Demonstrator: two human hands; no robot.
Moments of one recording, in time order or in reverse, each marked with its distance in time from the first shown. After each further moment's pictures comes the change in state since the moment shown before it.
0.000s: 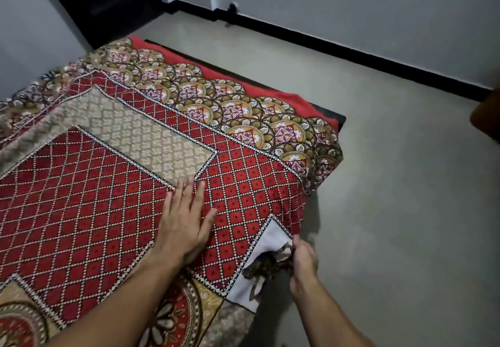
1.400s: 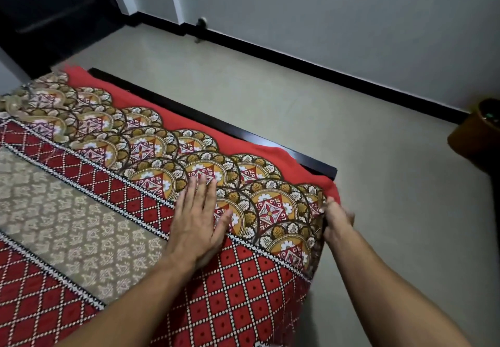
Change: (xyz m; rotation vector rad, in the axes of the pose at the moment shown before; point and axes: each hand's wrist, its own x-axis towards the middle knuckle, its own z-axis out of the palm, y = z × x) left_hand 0.227 0.059 -0.013 -0.104 0.034 0.135; right_hand 0.162 -0.262 0.098 0.071 0.229 -0.168
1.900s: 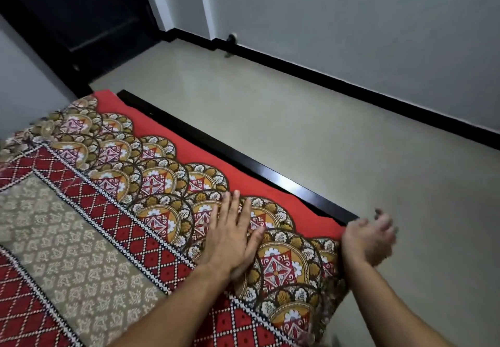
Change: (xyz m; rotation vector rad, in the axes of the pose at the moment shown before) left_hand 0.089 0.046 -0.006 0.054 -0.138 -0.058; right_hand 0.024 -0.061 0.048 -0.636 0.276 -0.620
